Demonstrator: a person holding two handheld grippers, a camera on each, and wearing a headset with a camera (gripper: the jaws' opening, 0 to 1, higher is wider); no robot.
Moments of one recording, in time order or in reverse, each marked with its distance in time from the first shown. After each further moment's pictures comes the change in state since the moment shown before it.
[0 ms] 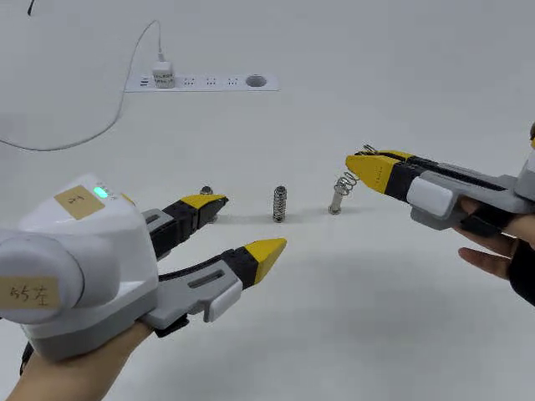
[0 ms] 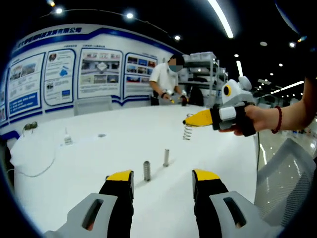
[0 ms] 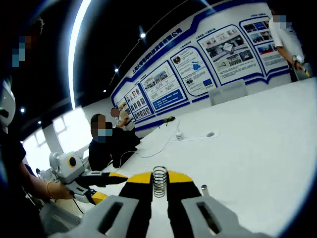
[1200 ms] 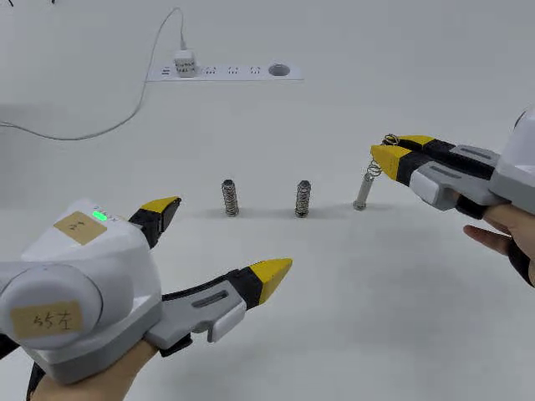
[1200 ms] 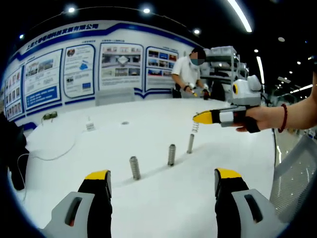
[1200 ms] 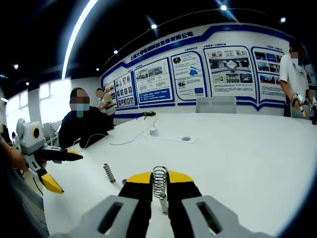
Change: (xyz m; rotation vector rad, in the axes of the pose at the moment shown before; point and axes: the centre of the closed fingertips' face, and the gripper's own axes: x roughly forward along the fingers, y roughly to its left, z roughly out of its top) left arm -0.012 0.036 -0.030 -0.038 0.054 0.187; right arm 0.032 -0.065 -0.018 -0.260 0.036 -0.173
